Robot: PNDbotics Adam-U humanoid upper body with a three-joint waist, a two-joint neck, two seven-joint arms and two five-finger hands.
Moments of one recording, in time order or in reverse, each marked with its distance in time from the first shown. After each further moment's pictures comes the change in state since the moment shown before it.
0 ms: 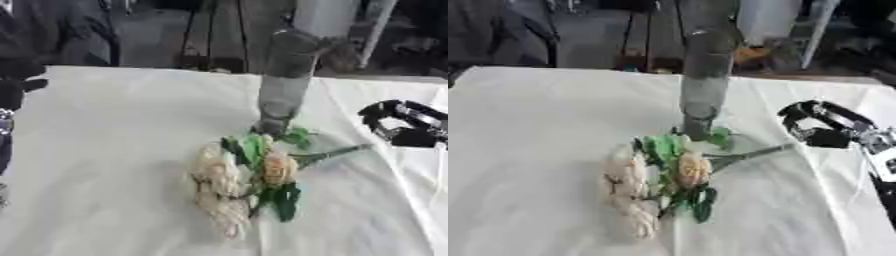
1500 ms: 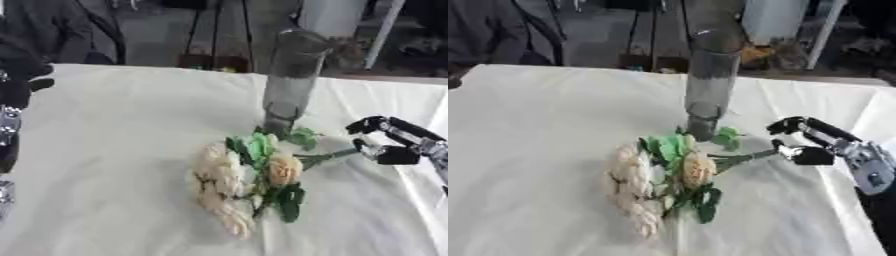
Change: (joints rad) left arm 0.000 0.000 0.000 0.005 0.000 -0.002 -0.002; right arm -0.008 0.060 0.012 0.074 0.208 -0.094 -0.094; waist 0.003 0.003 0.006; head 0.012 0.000
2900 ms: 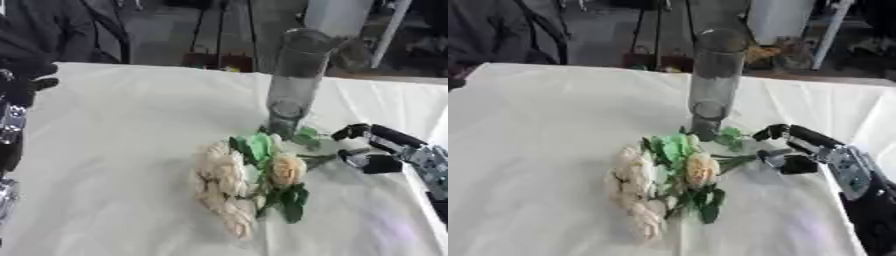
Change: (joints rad) left arm 0.000 -0.002 0.000 0.000 0.000 0.000 -0.001; right arm -0.011 0.054 0.008 0.018 0.152 -0.067 -0.067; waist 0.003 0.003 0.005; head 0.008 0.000
